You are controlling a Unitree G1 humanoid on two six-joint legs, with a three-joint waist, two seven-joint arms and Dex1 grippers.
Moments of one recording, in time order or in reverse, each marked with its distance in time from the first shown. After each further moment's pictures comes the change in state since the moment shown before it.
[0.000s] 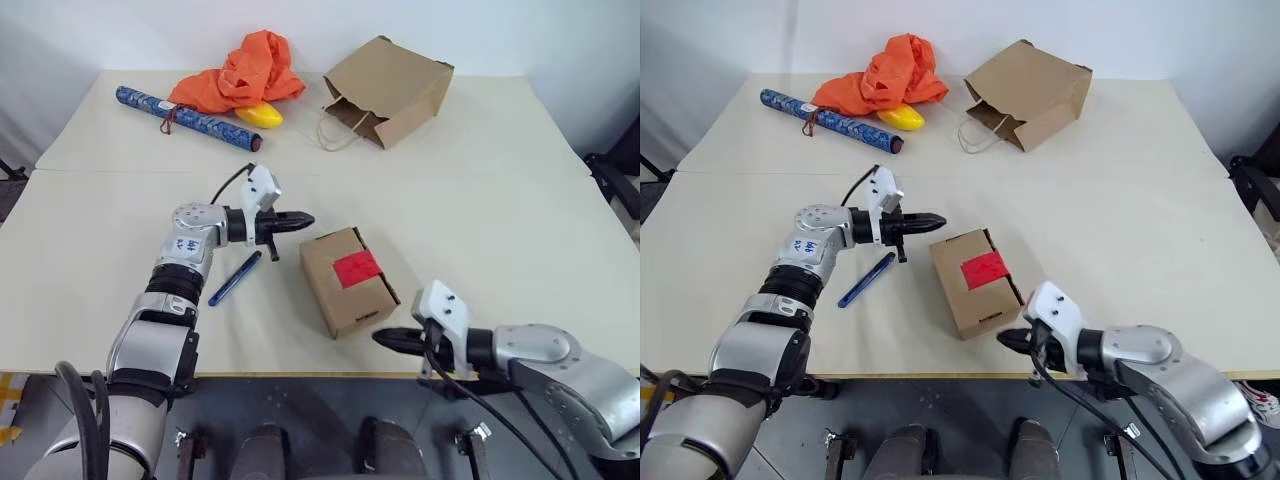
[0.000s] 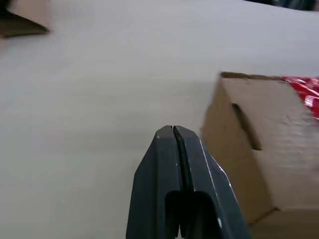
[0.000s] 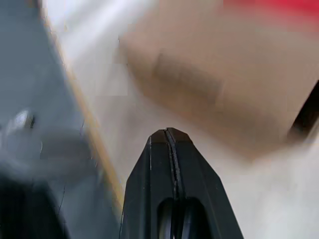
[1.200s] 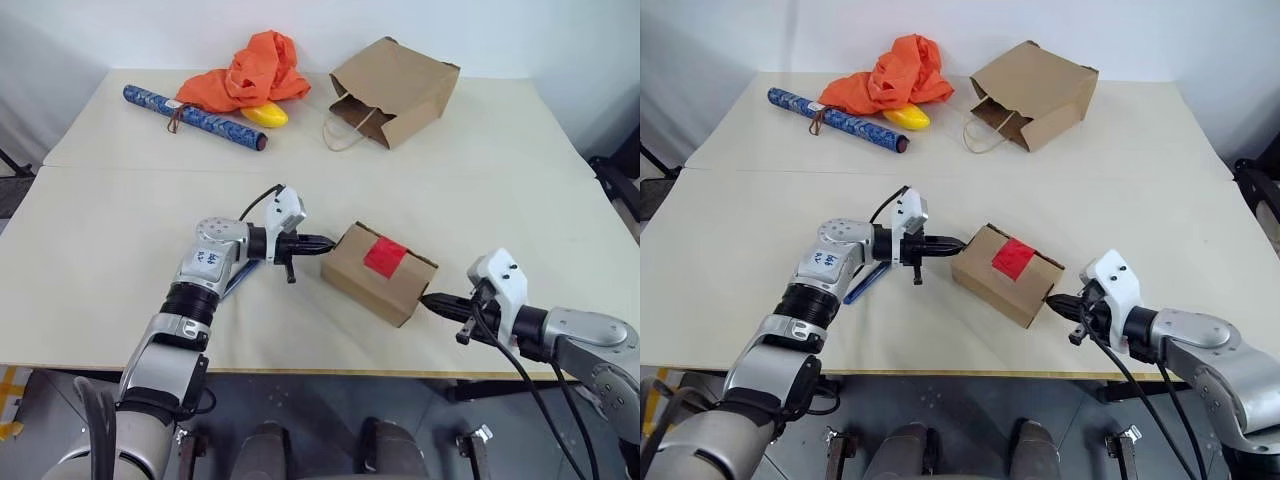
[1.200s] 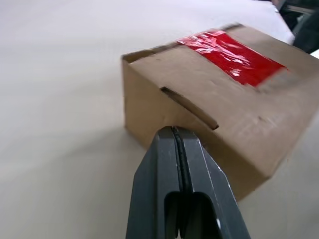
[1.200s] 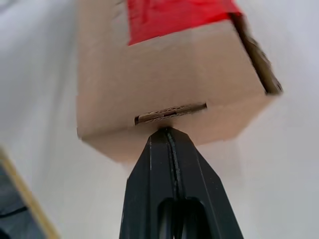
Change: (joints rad) left arm 0.100 -0.074 -0.009 -0.209 0.010 0.128 0.051; right arm 0.056 -0.134 -0.251 0.075 0.054 0.073 -0.005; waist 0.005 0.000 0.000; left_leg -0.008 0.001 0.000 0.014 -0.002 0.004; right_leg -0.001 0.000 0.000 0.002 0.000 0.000
